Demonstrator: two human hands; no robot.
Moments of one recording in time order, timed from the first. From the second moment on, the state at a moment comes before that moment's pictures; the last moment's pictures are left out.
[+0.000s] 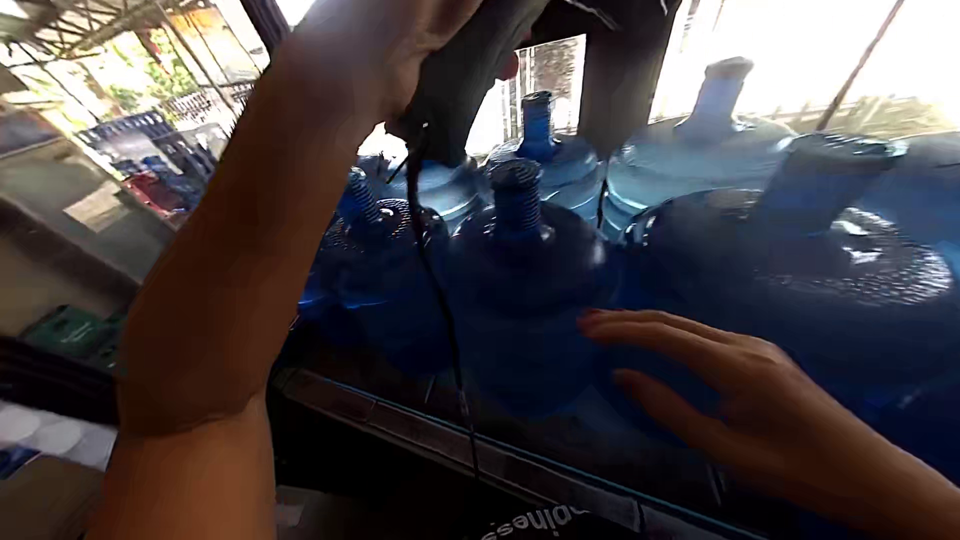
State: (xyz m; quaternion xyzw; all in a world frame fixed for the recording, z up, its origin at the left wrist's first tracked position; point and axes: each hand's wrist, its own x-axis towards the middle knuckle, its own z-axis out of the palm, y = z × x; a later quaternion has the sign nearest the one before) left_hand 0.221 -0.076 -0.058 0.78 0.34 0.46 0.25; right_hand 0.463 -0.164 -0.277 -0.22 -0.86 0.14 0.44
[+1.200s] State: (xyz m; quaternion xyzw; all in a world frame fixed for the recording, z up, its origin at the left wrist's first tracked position) left_hand -0.013 -0.162 -0.124 0.68 0.59 0.44 0.00; right_hand 0.147 0.052 -0.252 -0.48 -0.79 0.24 0.28
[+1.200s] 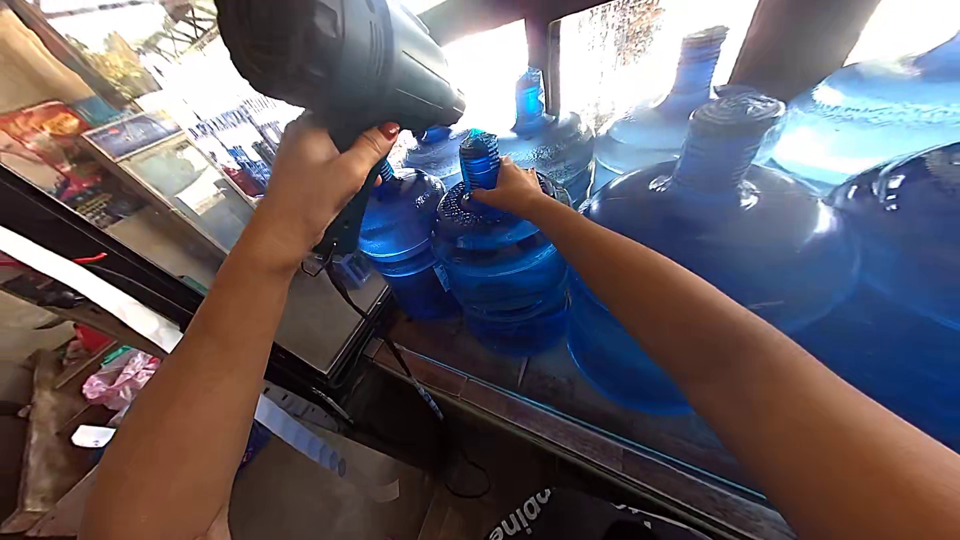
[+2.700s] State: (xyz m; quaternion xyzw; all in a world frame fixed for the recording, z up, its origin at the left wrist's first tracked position) left_hand 0.040 -0.223 -0.184 0.50 0.66 0.55 0.08; right_hand 0.337 -0.082 -0.316 -0.28 -0.86 -0.06 0.43
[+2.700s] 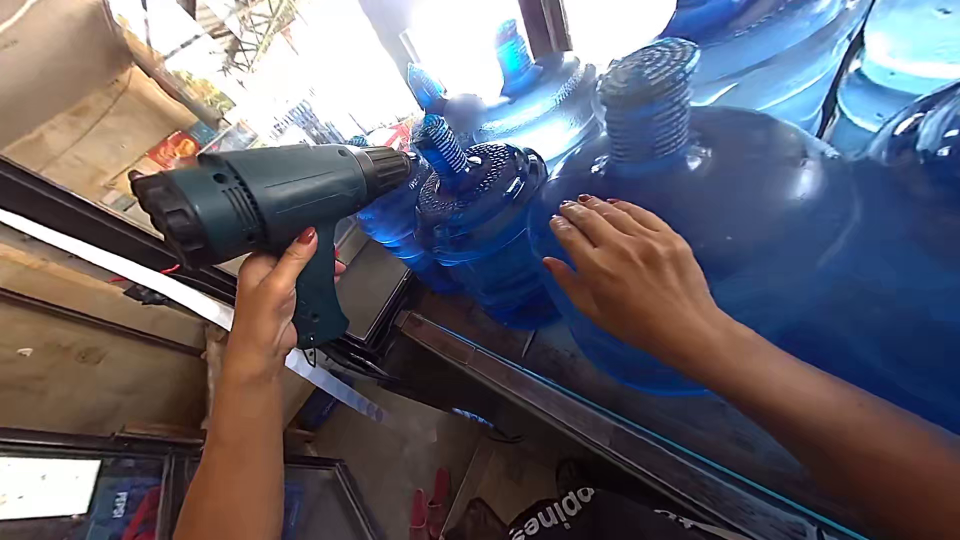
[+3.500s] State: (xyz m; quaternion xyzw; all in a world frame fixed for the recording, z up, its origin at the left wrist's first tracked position) left_hand -0.111 -0.173 -0.252 0.49 0.50 0.67 0.25; right_hand 0.124 -0.010 -0.241 -0.52 -0.71 0.21 0.42
